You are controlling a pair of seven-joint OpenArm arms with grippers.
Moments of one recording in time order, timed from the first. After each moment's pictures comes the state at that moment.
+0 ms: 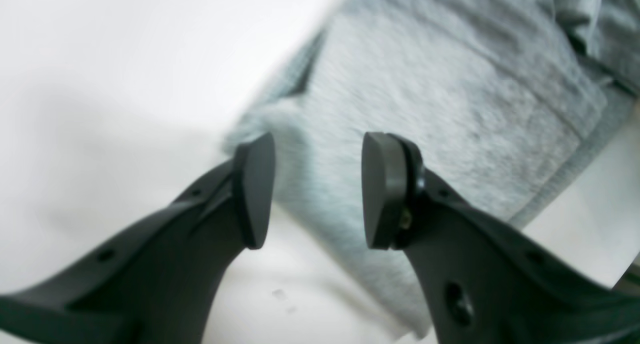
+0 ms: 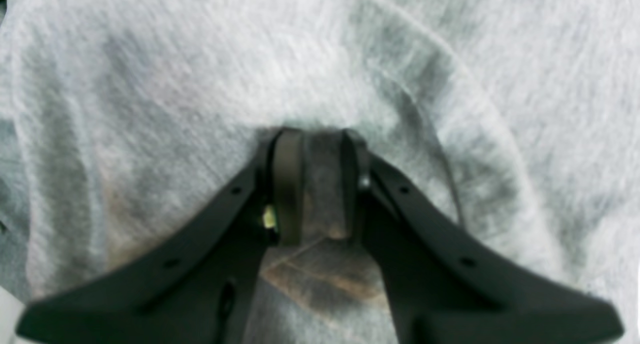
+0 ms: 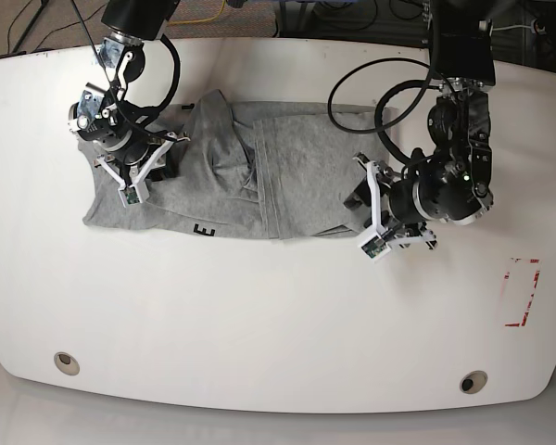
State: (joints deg) left arm -7.8 -8.7 1.9 101.3 -24.2 -41.8 74.9; right arm -4.9 1.8 26.8 89.2 8.4 40.5 -50.4
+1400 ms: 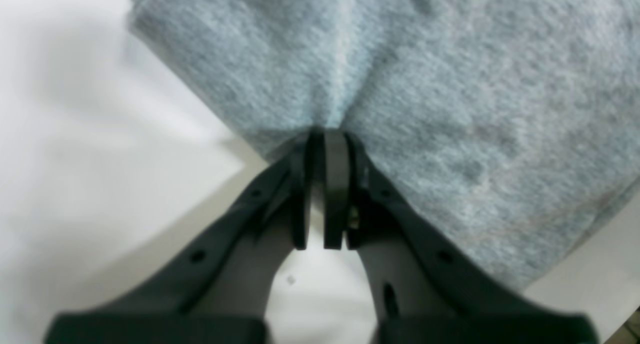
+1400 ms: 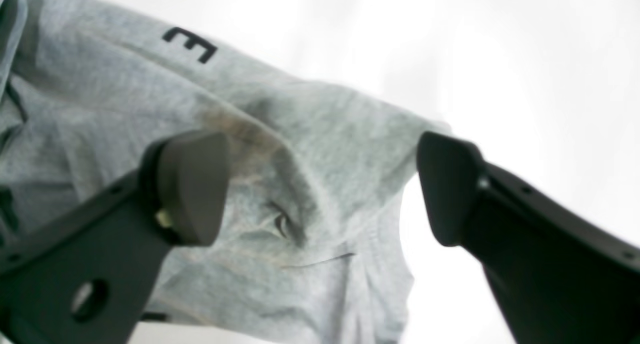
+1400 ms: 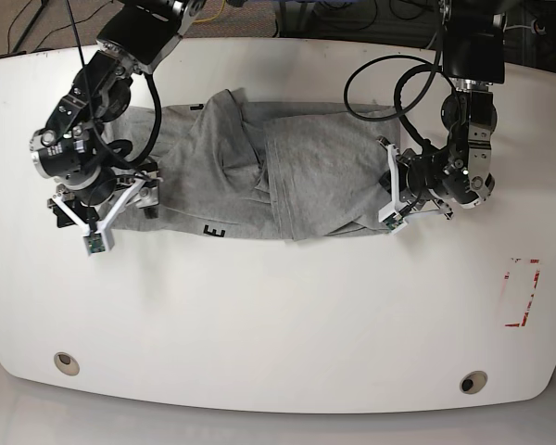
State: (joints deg) left arm -5.9 -14.0 2.0 86.2 -14.9 -42.0 66.1; right arm 5.8 -0.7 33.5 111.6 13.2 40.6 -76.7
